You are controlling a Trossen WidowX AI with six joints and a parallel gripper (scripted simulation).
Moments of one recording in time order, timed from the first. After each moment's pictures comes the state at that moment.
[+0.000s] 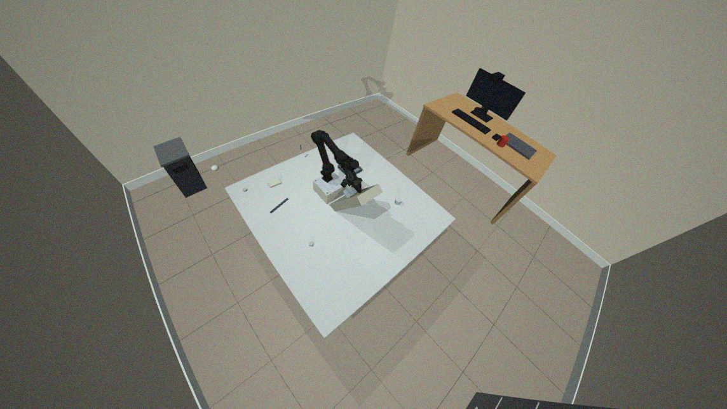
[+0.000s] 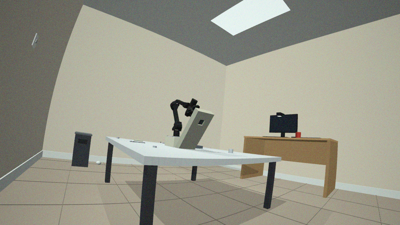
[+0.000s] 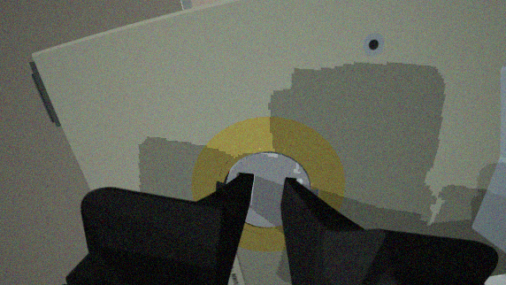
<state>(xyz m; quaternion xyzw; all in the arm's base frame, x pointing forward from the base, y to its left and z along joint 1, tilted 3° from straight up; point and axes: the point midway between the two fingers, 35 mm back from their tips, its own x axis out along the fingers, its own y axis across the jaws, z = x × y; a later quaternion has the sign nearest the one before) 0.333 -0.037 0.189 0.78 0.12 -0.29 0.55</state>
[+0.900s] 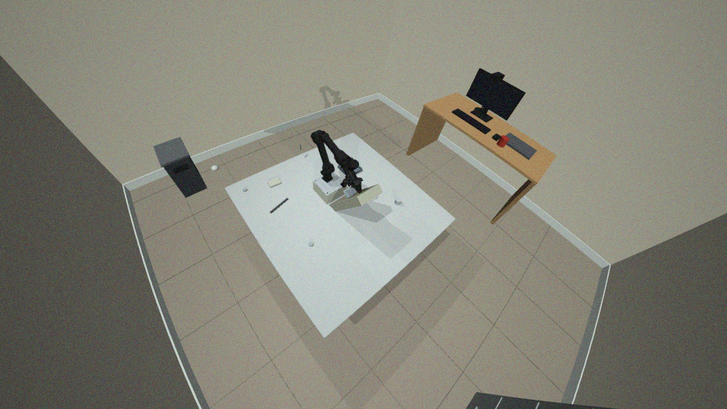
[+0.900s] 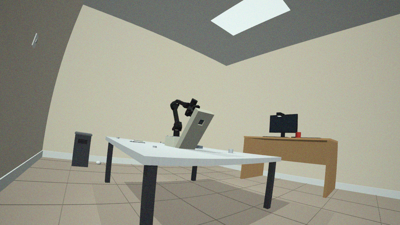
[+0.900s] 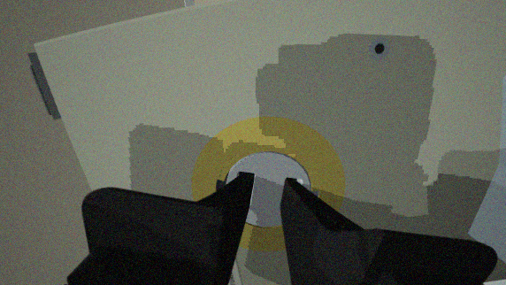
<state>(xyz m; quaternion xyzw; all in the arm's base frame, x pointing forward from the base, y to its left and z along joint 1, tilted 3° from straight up) 0.333 -0.036 0.188 0.77 0.13 -0.29 0.56</state>
